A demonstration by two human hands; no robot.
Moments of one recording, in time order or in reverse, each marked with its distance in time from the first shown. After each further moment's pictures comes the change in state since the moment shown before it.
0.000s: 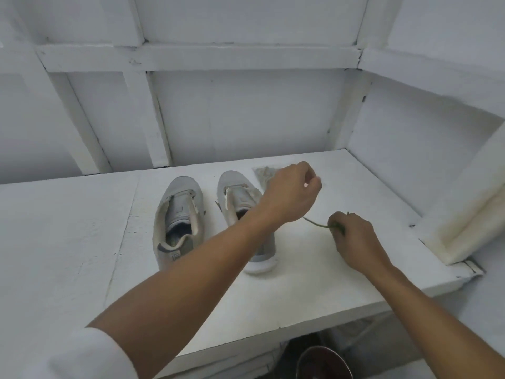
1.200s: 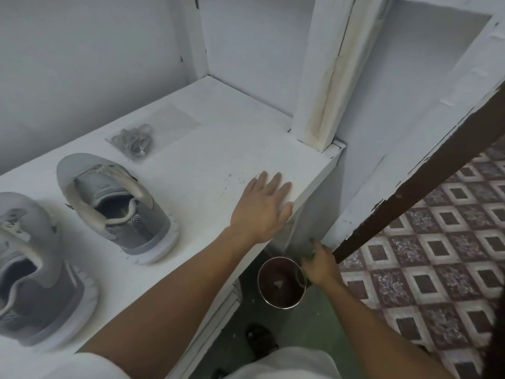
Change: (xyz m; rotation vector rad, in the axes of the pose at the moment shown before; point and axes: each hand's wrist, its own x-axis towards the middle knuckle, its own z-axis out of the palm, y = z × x) left_hand -0.066 -0.010 0.175 0.482 -0.602 0.593; right_hand -0.210 0.102 0.093 0.216 -0.108 1.054
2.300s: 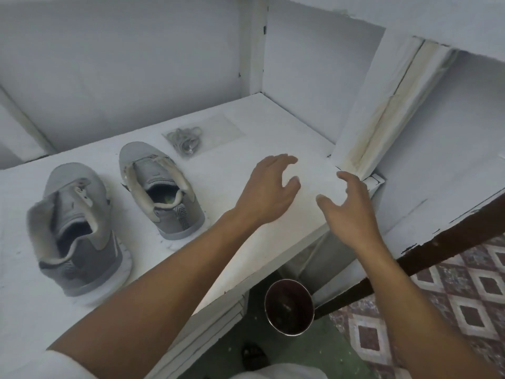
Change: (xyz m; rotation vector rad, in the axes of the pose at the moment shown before) left_hand -0.017 -0.014 -0.084 -0.563 0.352 -0.328; right_hand -0.042 -0.157 -0.124 0.304 0.188 -0.455
